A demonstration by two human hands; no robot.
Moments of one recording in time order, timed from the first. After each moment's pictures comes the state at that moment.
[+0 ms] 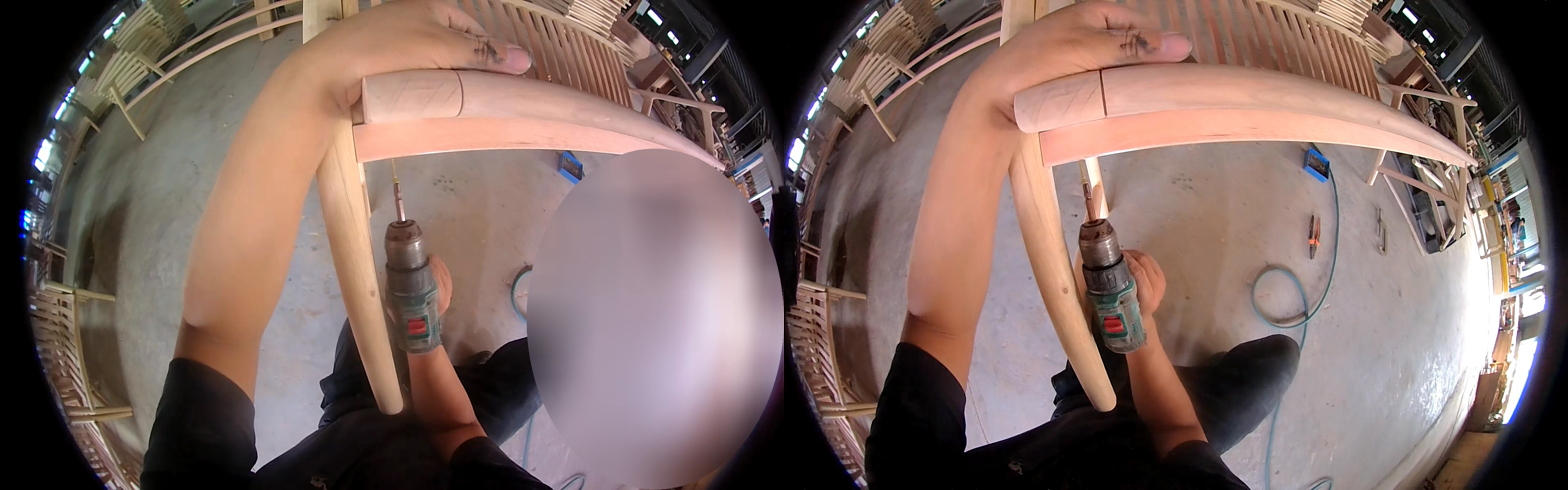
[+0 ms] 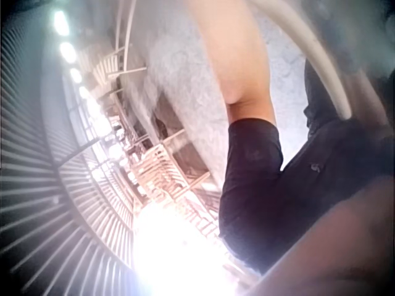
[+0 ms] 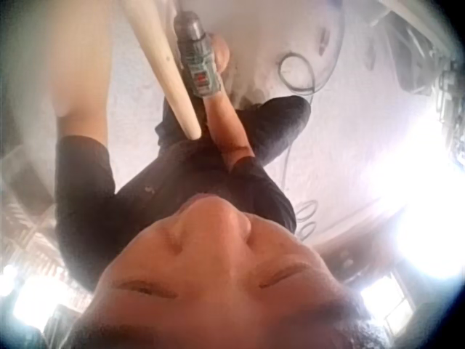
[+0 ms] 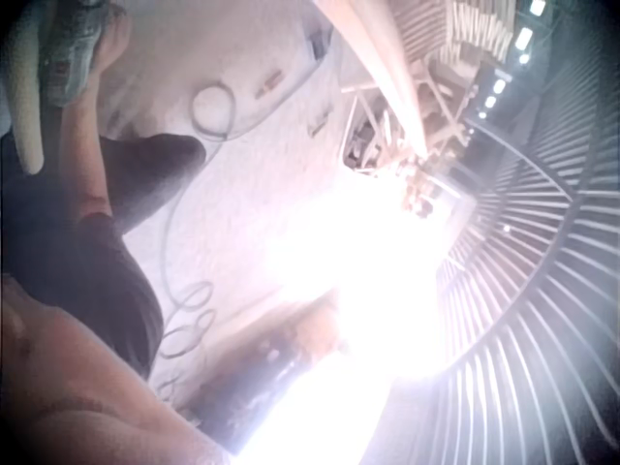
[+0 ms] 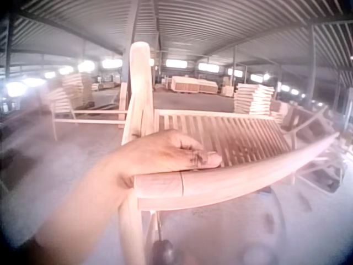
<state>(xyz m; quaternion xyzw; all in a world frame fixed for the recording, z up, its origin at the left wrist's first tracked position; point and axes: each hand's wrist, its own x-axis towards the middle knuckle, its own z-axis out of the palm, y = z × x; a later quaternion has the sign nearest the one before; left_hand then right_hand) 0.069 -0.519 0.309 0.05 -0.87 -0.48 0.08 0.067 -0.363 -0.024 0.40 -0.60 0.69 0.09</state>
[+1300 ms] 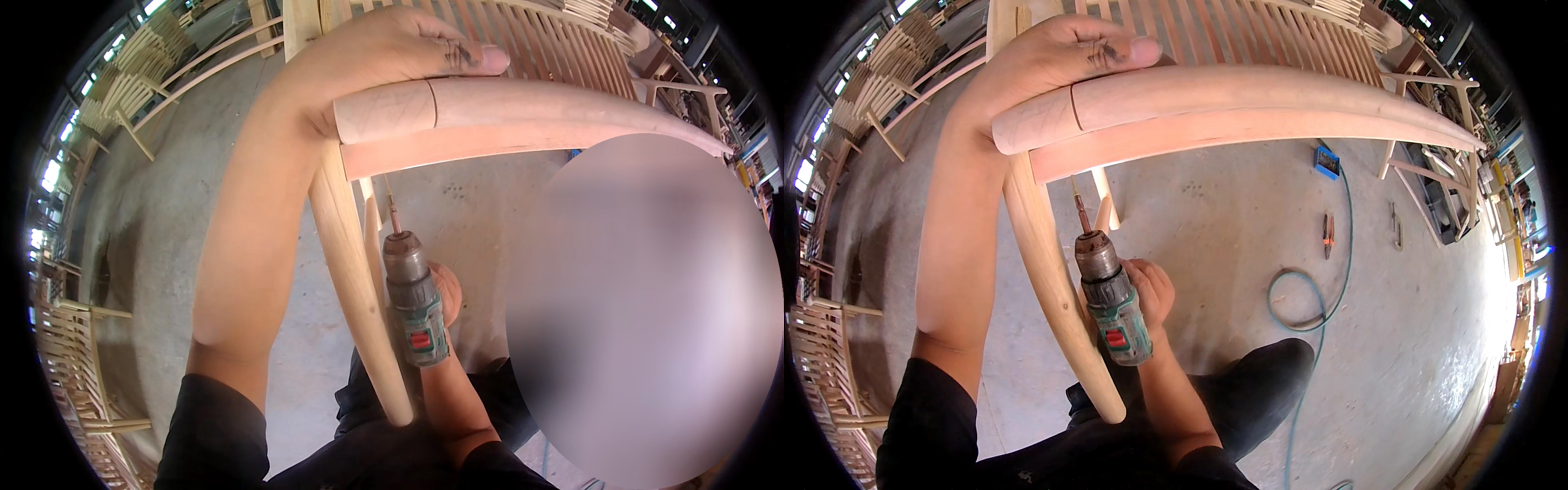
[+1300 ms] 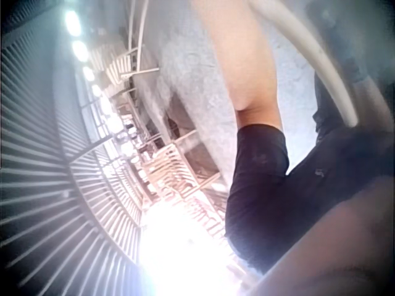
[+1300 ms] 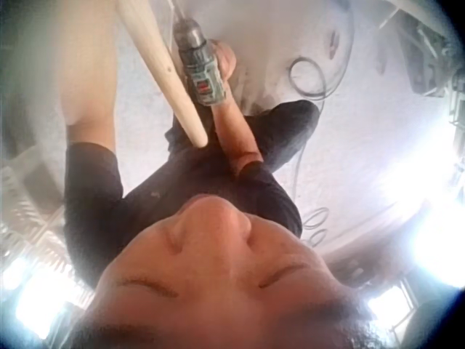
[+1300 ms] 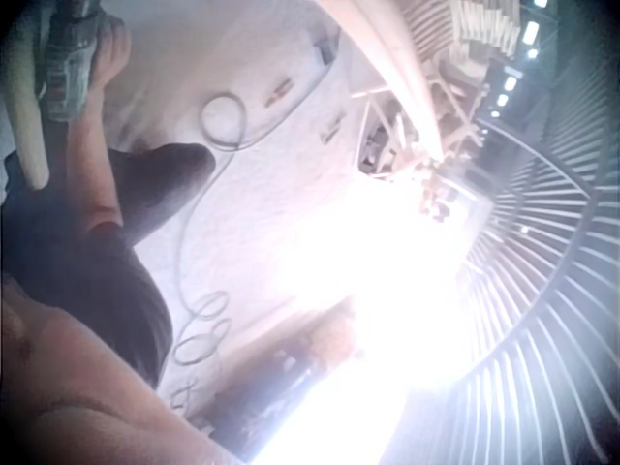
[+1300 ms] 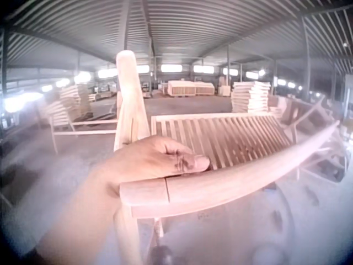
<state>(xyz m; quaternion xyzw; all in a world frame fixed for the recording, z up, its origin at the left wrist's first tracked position) 0.050 -0.546 0.277 0.02 -0.81 -0.56 0.17 0.064 -0.365 -0.012 0.41 -0.60 0.68 0.08</state>
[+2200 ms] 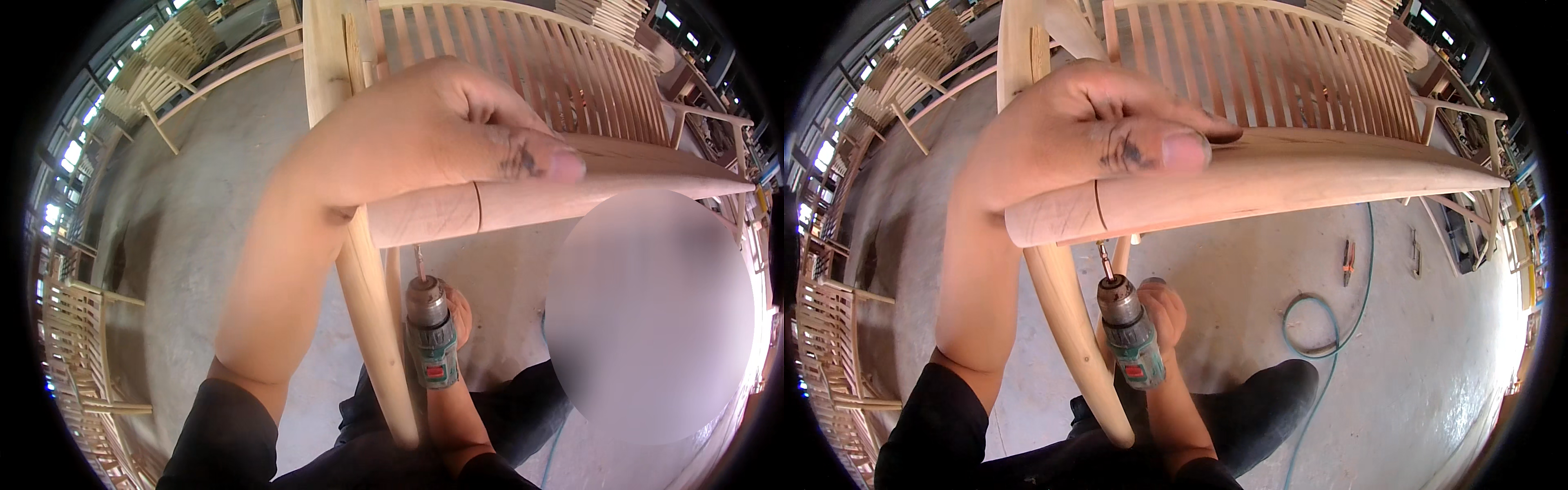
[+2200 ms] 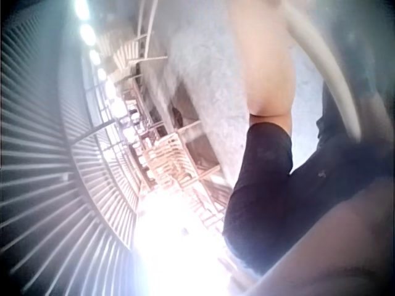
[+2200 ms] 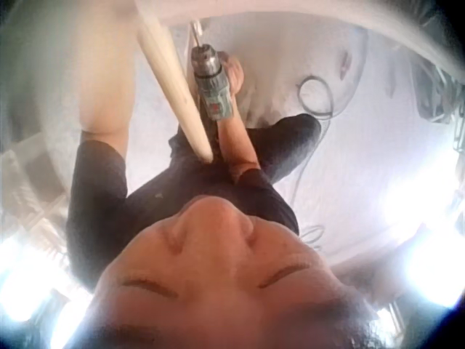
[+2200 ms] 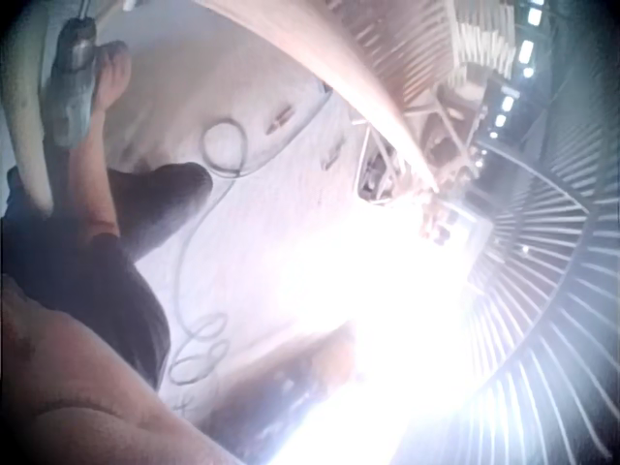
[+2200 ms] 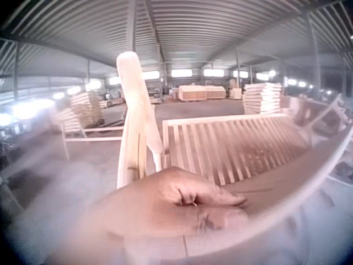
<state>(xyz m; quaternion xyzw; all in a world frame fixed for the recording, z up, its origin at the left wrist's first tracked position) 0.061 -0.513 0.281 -0.05 -0.85 -0.51 0.12 0.068 -0.371 -0.053 0.35 -0.62 0.71 0.02</state>
